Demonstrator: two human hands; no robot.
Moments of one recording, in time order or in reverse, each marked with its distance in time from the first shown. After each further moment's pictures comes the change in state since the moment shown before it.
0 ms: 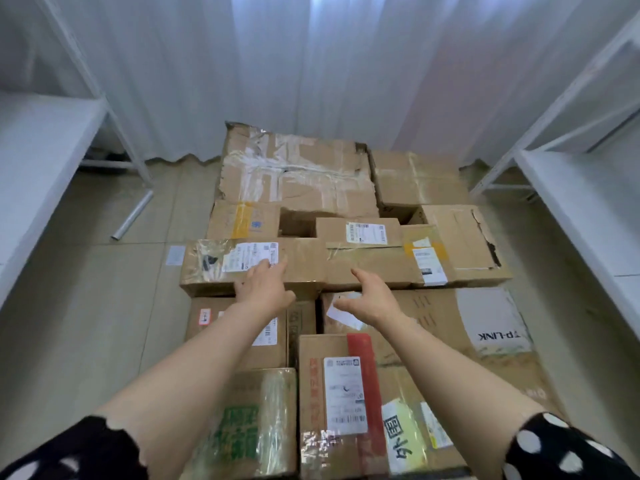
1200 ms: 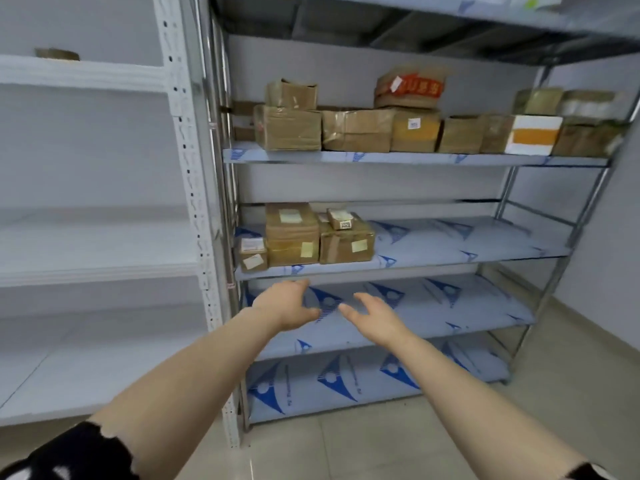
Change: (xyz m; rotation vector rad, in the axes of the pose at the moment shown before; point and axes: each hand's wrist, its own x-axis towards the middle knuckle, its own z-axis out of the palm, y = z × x) left_hand -0.759 0.837 0.350 0.530 -0.229 1.823; right_hand -0.821 0.733 -0.288 0.483 1.149 0.988
